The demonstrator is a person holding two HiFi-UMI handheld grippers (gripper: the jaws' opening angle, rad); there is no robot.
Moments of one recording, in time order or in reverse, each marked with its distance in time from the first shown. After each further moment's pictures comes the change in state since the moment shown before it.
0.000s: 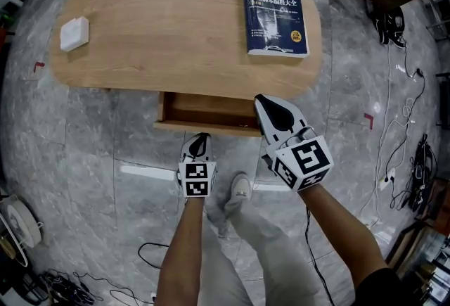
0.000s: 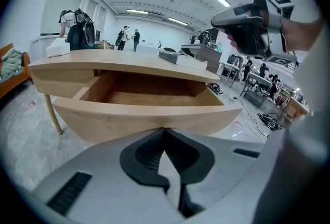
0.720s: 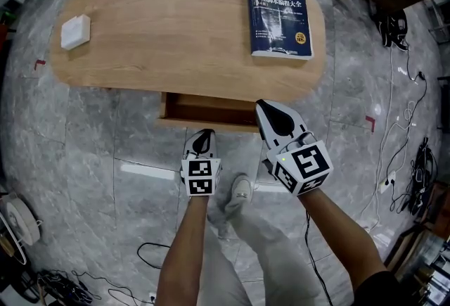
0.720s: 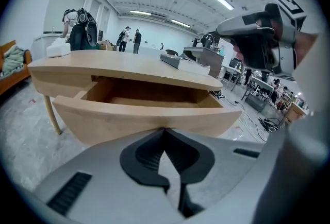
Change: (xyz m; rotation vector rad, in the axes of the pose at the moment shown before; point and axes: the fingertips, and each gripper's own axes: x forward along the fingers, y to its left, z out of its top) left arm 0.005 -0.003 0.020 -0.033 -0.015 0.003; right arm 0.003 0.004 -0.013 0.019 0.019 0.006
